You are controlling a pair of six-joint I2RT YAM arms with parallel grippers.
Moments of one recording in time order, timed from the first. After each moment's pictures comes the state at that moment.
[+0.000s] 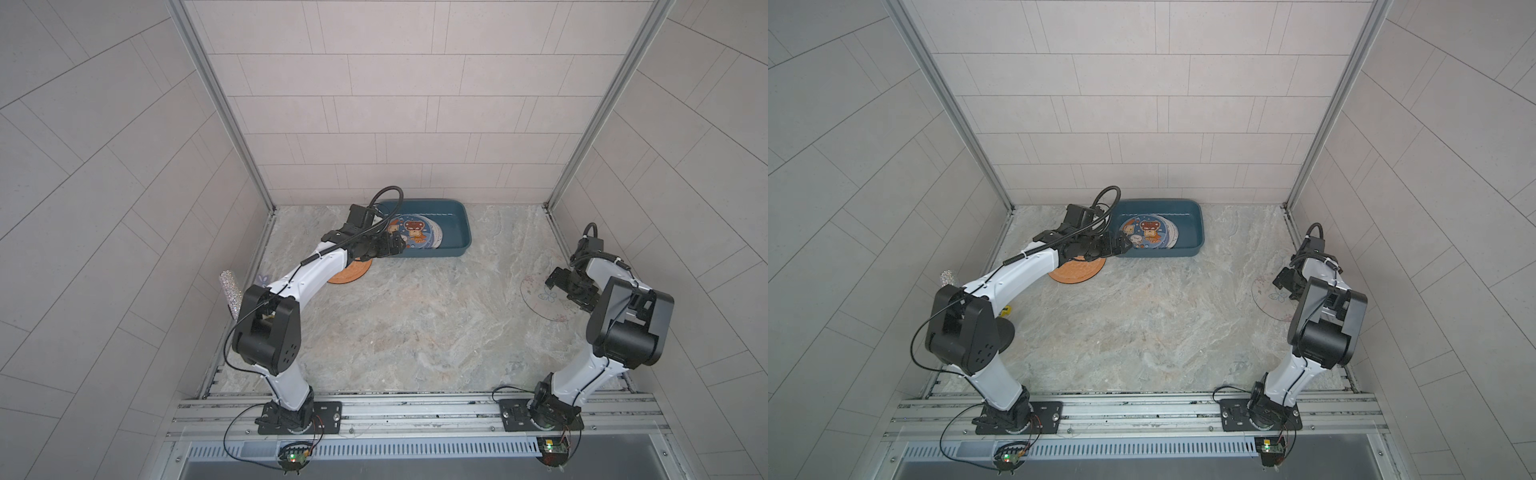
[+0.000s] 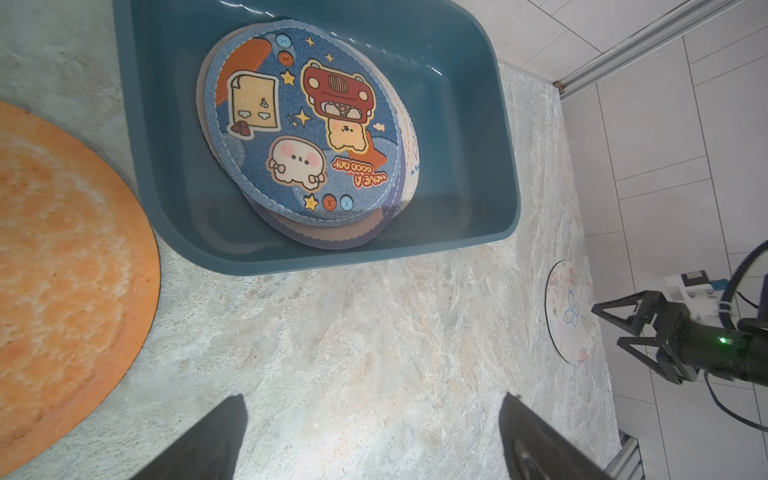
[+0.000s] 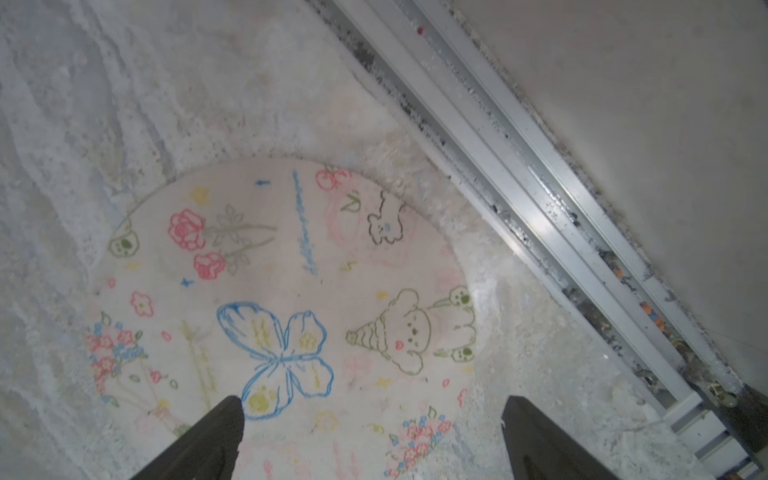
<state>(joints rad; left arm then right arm) -0.38 1.70 1.36 -0.46 0.31 -0.49 -0.51 1.75 1.18 -0.76 0.11 0.36</state>
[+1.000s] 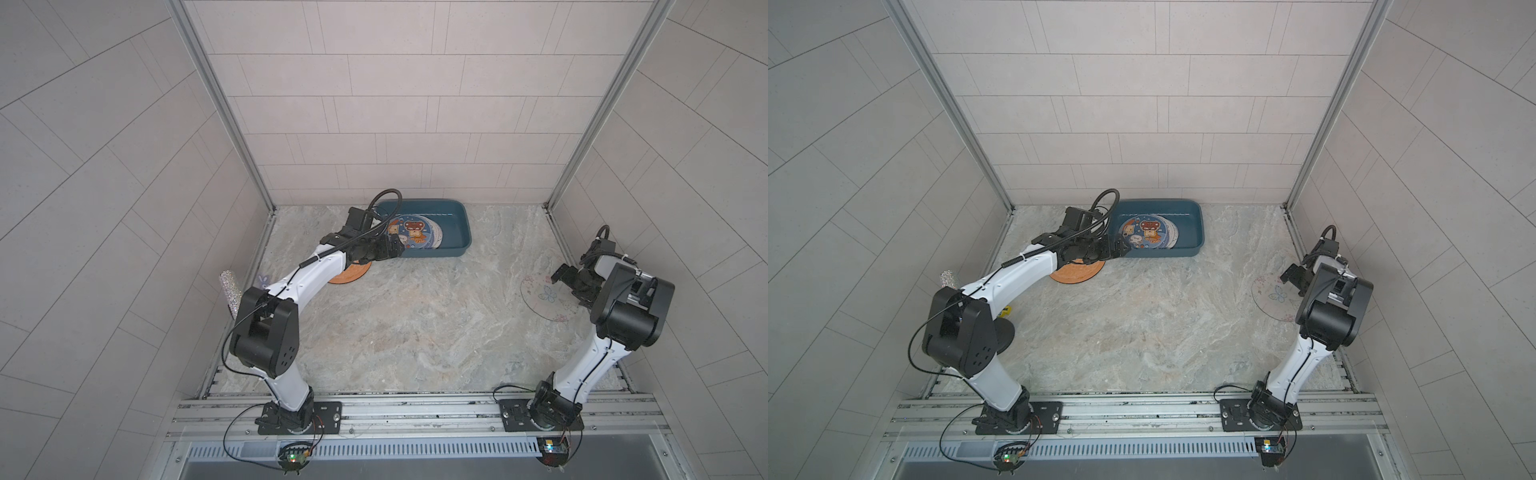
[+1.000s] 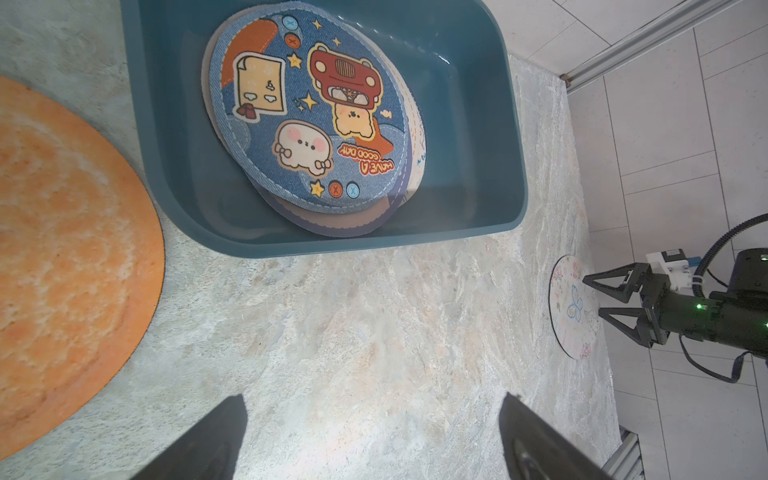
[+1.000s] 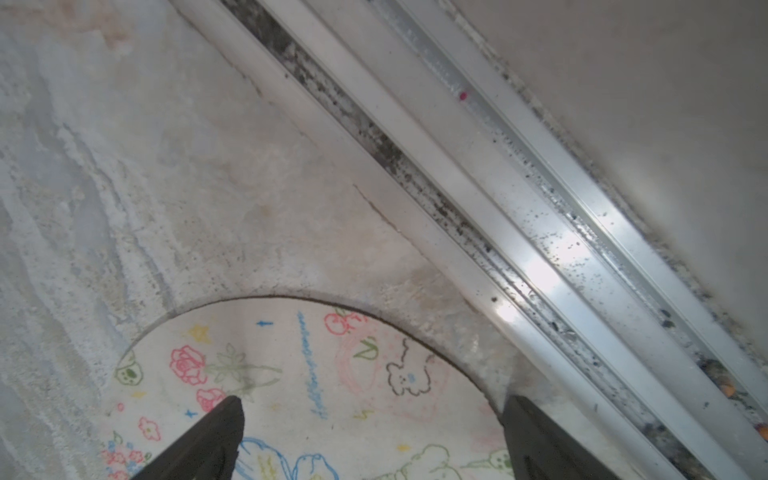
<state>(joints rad) -0.38 1.69 1.33 -0.46 0.32 -0.50 -0.59 1.92 1.27 -0.67 -0.06 0.31</state>
